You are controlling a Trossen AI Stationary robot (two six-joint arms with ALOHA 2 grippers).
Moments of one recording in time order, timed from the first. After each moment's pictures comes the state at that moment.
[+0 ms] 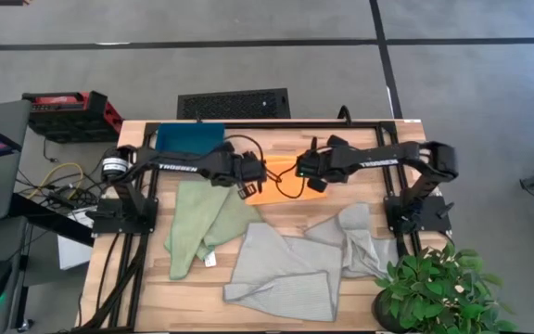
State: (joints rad) left arm 0.15 1.79 1.34 -0.90 -0.55 -0.30; right arm -0.21 1.69 1.06 -0.85 0.66 0.16
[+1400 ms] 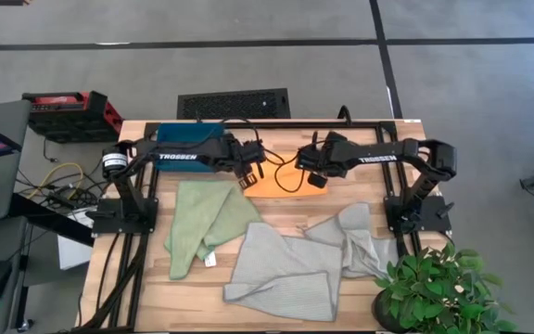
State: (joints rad) left arm 0.25 1.79 1.34 -0.80 -0.36 -0.14; right arm -0.26 1.68 1.06 -0.81 0.59 0.05
